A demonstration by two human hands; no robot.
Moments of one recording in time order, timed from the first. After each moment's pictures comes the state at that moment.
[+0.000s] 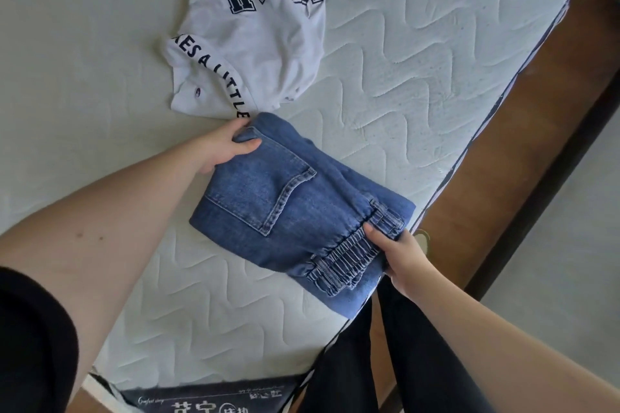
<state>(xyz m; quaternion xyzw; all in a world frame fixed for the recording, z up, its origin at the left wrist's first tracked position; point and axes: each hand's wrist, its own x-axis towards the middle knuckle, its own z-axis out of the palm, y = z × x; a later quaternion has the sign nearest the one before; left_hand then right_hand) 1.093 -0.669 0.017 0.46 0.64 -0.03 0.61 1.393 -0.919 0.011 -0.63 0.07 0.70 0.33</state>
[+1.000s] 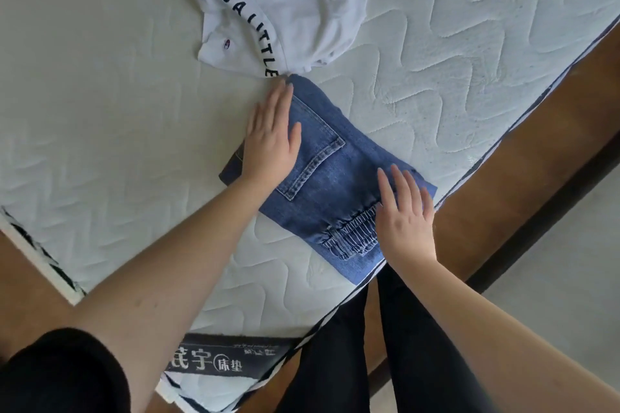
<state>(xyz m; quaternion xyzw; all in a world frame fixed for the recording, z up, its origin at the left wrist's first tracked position) 1.142 -0.781 0.020 0.78 0.62 0.09 0.08 1.375 -0.924 0.014 -0.69 -0.69 0.22 0.05</state>
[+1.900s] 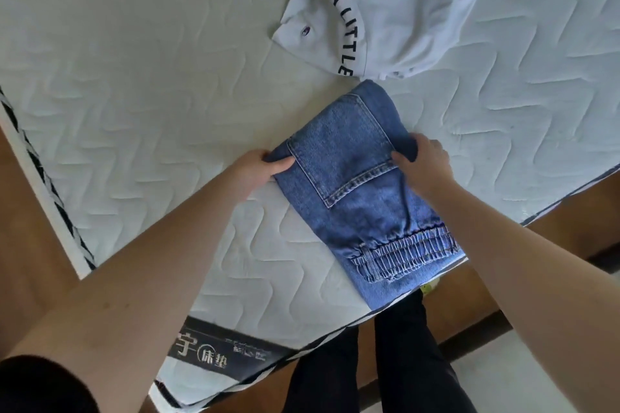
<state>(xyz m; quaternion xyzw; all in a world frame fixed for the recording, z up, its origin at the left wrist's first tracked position) 1.016 -0.826 -0.003 0.31 0.76 0.11 0.57 1.332 -0.767 -0.003 -0.70 -0.57 0.43 0.00</state>
